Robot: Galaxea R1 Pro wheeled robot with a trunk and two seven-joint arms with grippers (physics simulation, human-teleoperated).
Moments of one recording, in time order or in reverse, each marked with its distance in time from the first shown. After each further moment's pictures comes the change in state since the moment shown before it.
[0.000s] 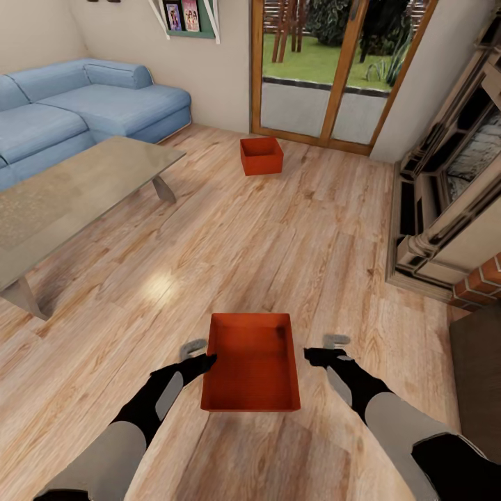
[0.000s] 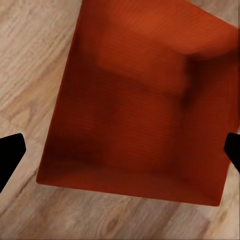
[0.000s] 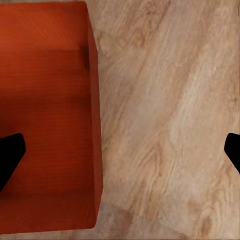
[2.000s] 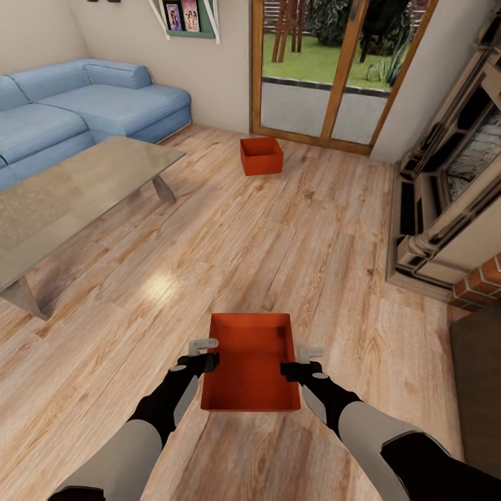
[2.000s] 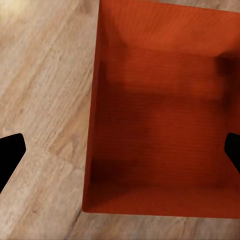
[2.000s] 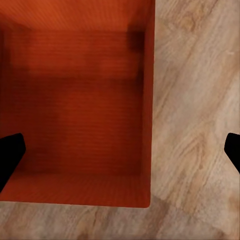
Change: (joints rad) left arm -0.010 -0.070 -0.008 0.017 -0.295 -0.097 0.126; right arm -0.002 0.137 -0.018 0.170 0.082 -0.148 0.014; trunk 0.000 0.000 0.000
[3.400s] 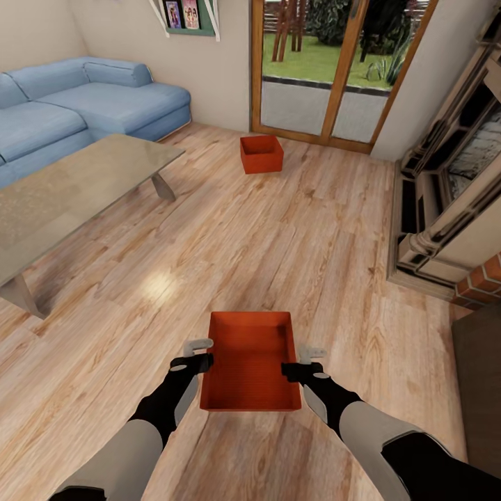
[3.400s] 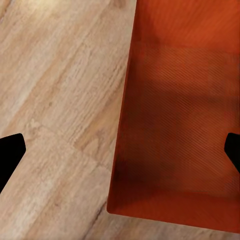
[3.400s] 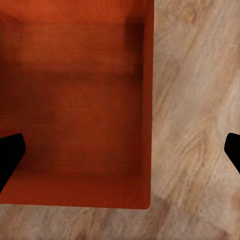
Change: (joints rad) left arm 0.000 -0.004 0.008 -0.001 0.006 0.002 0.126; right arm 0.000 -0.004 -0.003 0.000 -0.006 0.011 0.001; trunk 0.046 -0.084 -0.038
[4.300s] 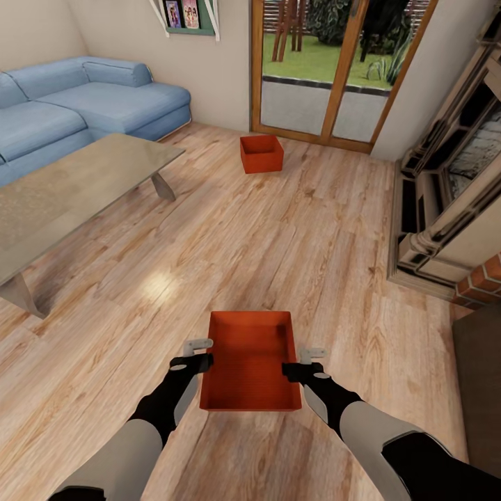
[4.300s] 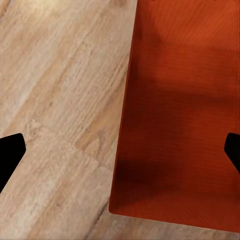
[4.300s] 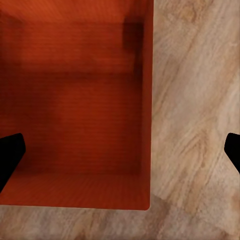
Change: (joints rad) left arm -0.001 0.003 -0.003 -0.002 -0.003 0.008 -0.001; right arm 0.000 -0.001 0.000 0.000 -0.001 0.000 0.000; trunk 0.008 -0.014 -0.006
